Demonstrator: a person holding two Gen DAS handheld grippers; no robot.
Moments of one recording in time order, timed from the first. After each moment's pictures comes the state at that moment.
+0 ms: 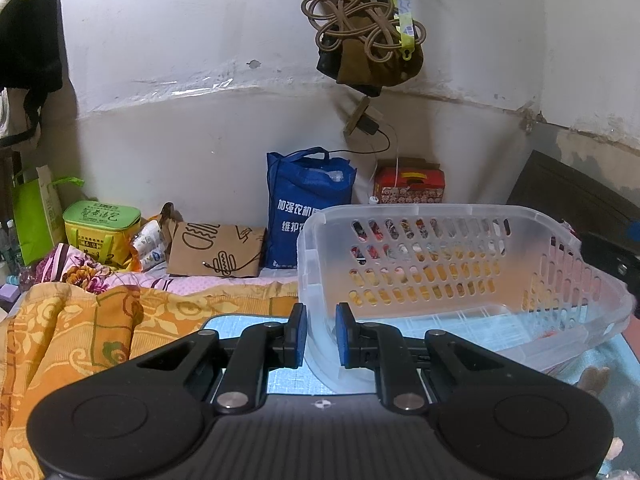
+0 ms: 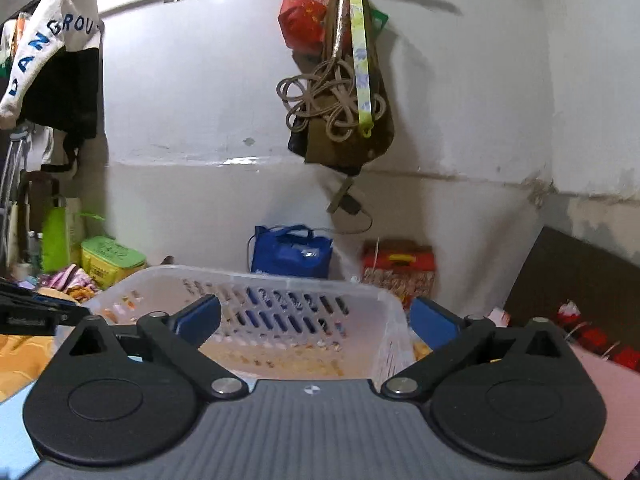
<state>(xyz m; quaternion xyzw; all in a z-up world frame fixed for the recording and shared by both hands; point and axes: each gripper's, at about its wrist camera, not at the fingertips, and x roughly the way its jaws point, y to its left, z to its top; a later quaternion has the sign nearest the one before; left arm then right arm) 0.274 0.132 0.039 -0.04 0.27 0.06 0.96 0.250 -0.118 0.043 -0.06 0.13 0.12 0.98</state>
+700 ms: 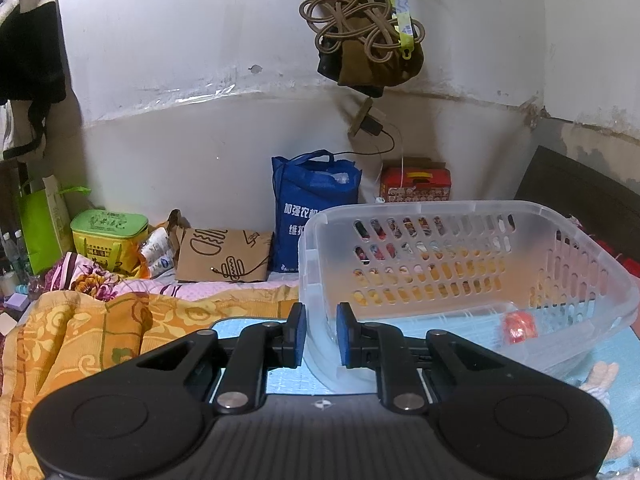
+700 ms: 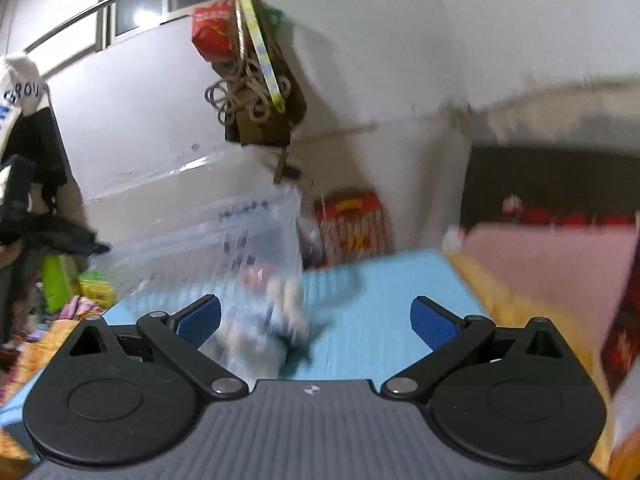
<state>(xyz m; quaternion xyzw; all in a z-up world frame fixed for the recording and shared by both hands) 0.272 0.126 0.039 -0.02 0.27 0.07 0.96 0.100 -0.212 -0.021 0.09 0.15 0.07 0.98</state>
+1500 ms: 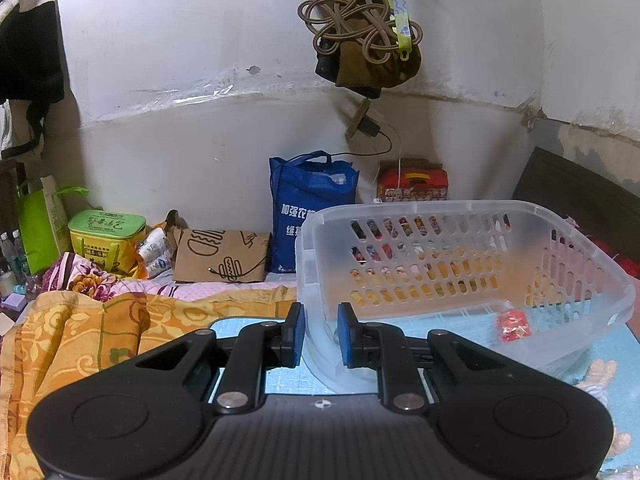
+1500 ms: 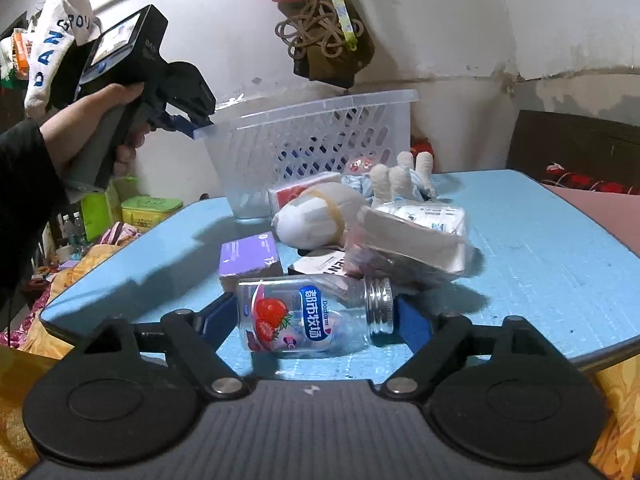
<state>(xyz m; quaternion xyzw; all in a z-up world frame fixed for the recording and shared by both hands) 0.269 0.127 0.039 -0.03 0.26 0.06 0.96 0.042 -0.112 -0.082 0.03 0.20 0.12 0.97</state>
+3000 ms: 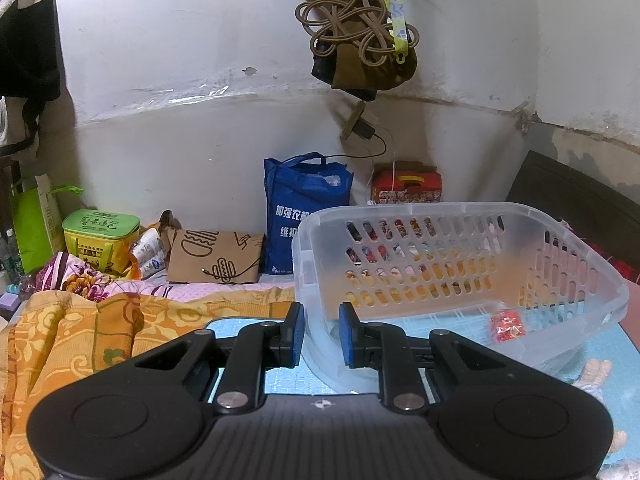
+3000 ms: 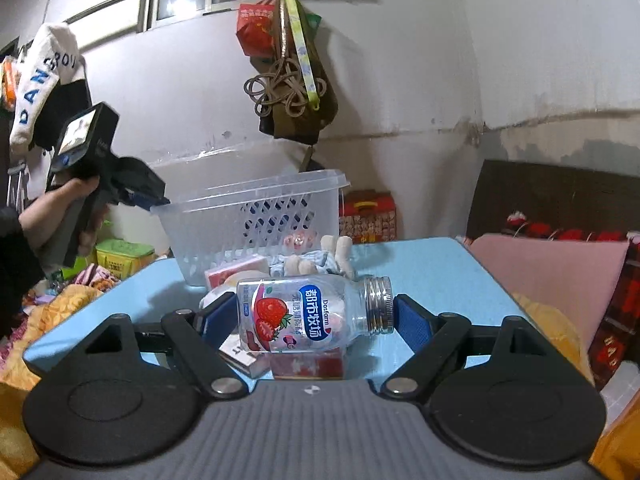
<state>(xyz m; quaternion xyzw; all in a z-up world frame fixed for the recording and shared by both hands) 0.268 0.132 0.038 -0.03 0.26 0.05 0.96 0.026 -0.177 -0.030 0.03 0.14 0.08 0.99</state>
